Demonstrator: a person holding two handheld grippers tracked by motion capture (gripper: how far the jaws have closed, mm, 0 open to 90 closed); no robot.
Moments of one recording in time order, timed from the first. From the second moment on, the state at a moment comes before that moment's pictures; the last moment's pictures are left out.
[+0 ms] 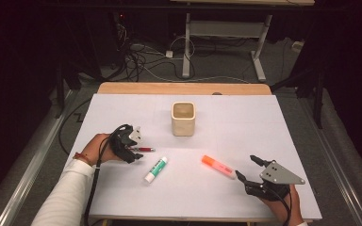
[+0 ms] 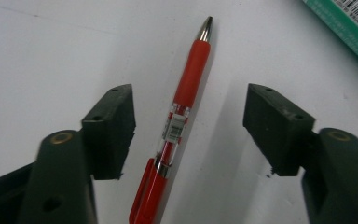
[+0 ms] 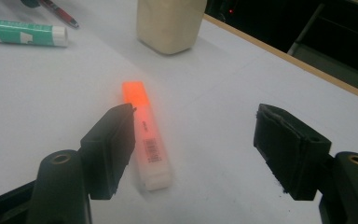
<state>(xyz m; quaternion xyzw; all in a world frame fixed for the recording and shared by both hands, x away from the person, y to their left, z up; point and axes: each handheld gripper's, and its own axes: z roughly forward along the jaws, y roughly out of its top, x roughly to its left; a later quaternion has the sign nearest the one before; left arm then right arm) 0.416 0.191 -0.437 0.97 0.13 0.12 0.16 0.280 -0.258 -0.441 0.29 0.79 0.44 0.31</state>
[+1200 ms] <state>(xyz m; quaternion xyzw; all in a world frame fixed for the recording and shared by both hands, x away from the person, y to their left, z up) 0.438 0.182 -0.438 0.98 0.11 0.08 0.13 0.303 -0.234 -0.417 0.24 0.81 0.46 0.28</state>
